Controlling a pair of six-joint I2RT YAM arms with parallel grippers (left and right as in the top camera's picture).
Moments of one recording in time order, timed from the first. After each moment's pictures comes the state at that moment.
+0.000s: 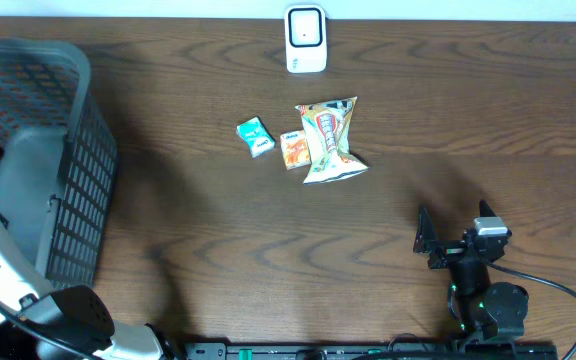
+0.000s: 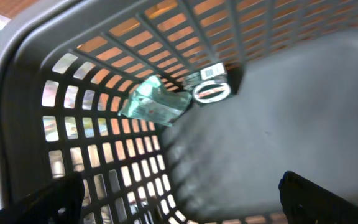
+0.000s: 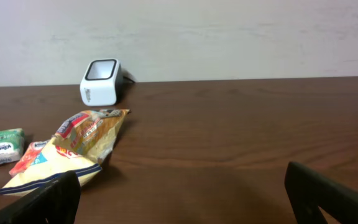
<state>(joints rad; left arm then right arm) 0.58 1.67 1.91 -1.52 -0.53 -0.48 0.04 0.01 0.01 -0.07 -0.06 0.05</state>
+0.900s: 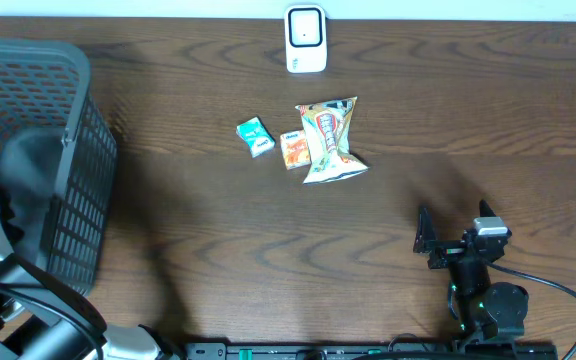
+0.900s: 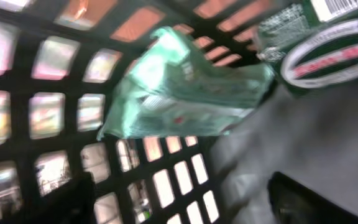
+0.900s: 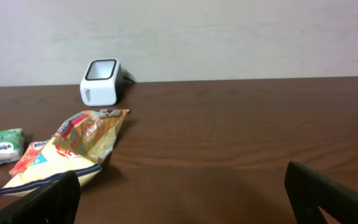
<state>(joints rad) 0.78 1.67 1.25 -0.98 -0.67 -0.21 0.04 0.01 0.01 -0.07 -0.06 0.05</state>
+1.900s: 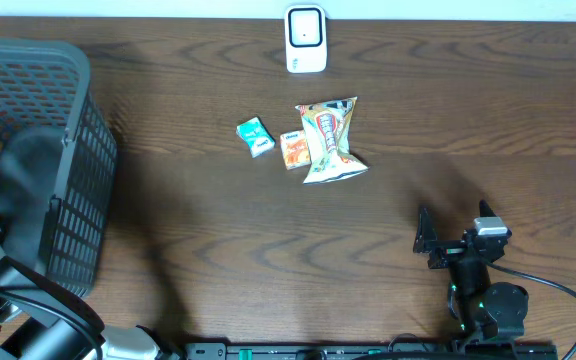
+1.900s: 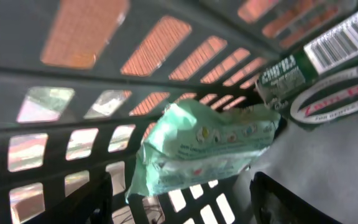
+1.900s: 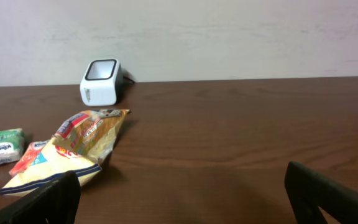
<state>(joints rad) 0.82 1.67 1.25 -0.82 -0.67 0.09 0.04 0.01 0.01 -0.07 -0.06 0.05</state>
